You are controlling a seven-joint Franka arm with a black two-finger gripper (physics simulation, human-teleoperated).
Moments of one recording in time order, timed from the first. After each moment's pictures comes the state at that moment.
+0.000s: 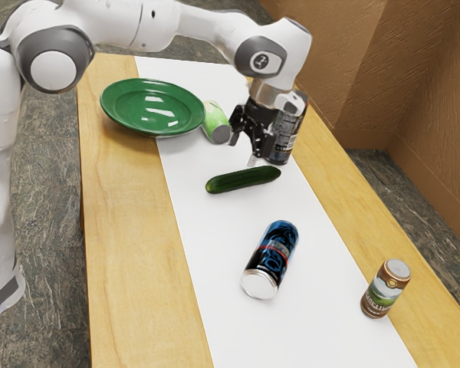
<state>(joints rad) 0.06 0.15 0.06 -1.62 -0.05 1.61 -0.13</state>
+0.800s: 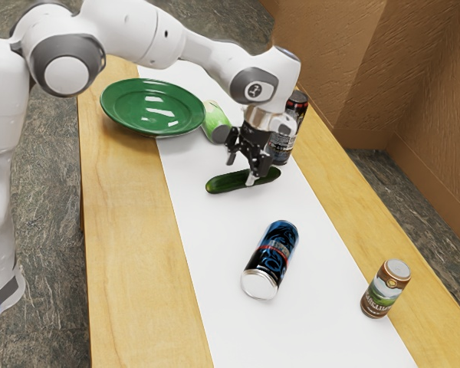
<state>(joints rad) 0.06 0.21 0.09 -1.73 -0.07 1.80 -0.15</state>
